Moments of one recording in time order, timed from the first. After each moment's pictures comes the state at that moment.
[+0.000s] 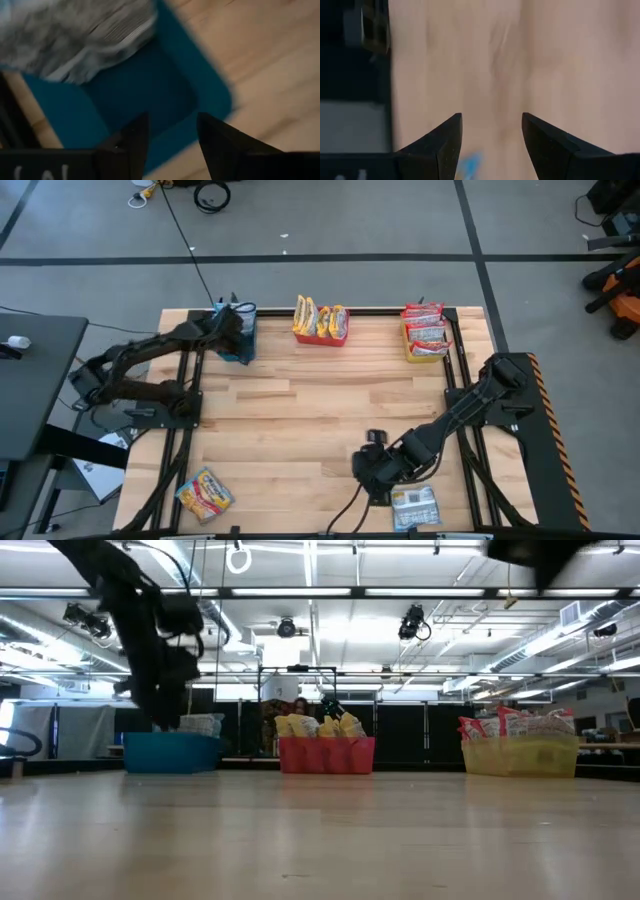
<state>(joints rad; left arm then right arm) 0.75 1.20 0.68 -0.59 -0.16 -0.22 0.62 1.78 1.45 -0.88 0.18 0.66</state>
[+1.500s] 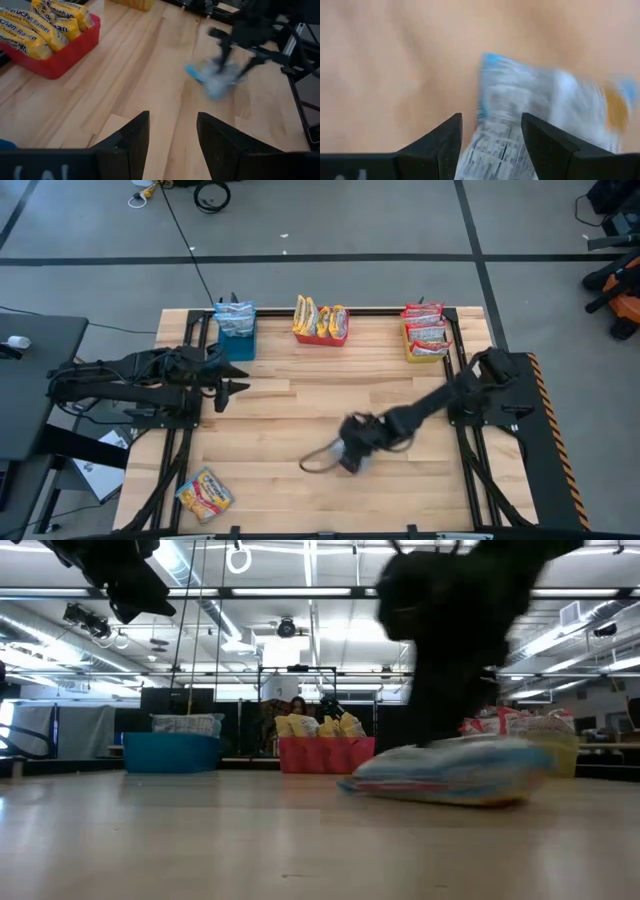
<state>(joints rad) 0.05 0.61 0.68 -0.58 -0.08 -0.30 0.38 1.78 1.08 -0.37 0.19 0.93</state>
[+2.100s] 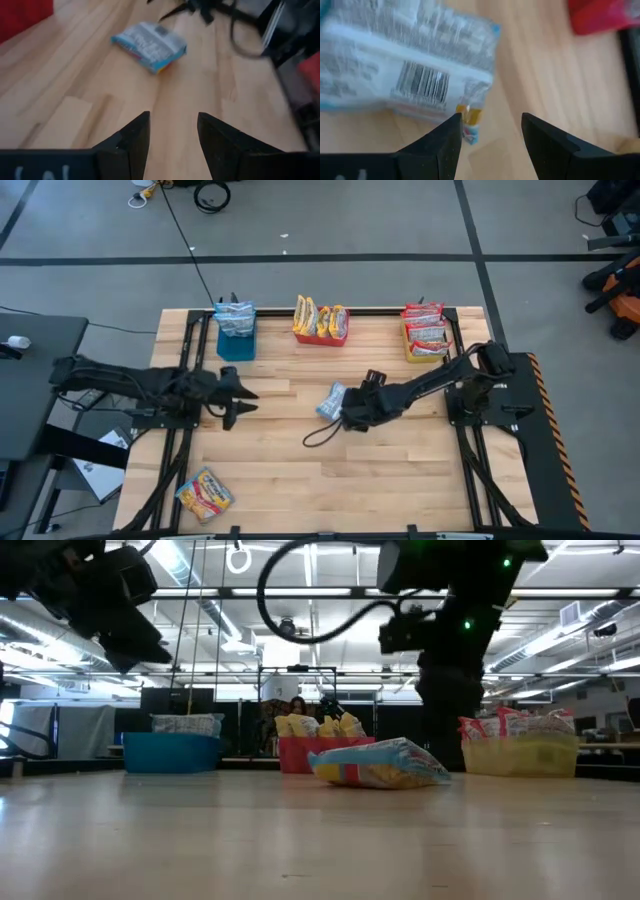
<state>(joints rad) -0.11 0.62 0.36 -0.24 -0.10 -0.40 0.22 1.78 1.15 -0.80 0.59 0.48</state>
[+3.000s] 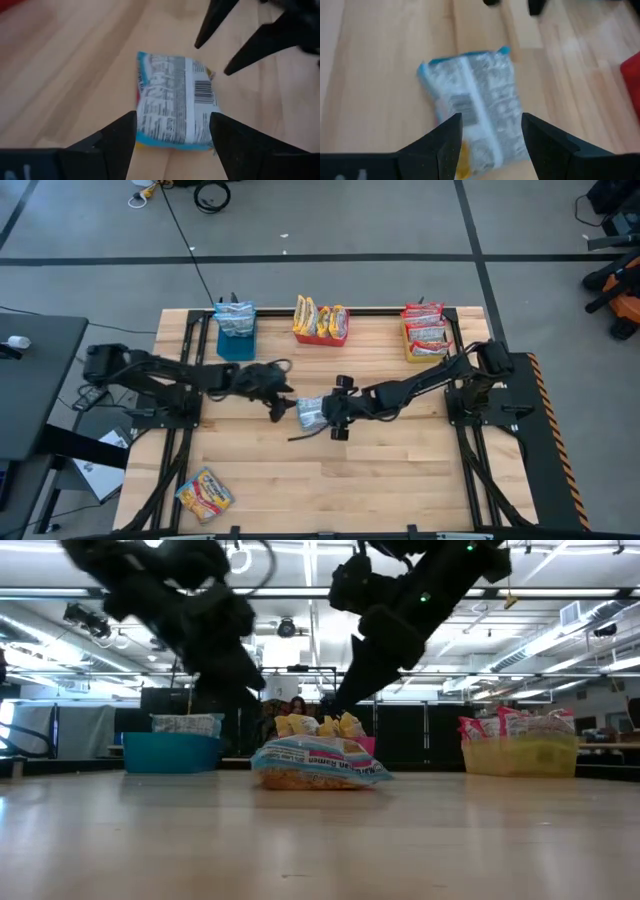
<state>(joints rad) 0.04 1.35 0.60 0.11 -0.01 -0.41 0.19 1.78 1.11 -0.20 0.37 0.10</state>
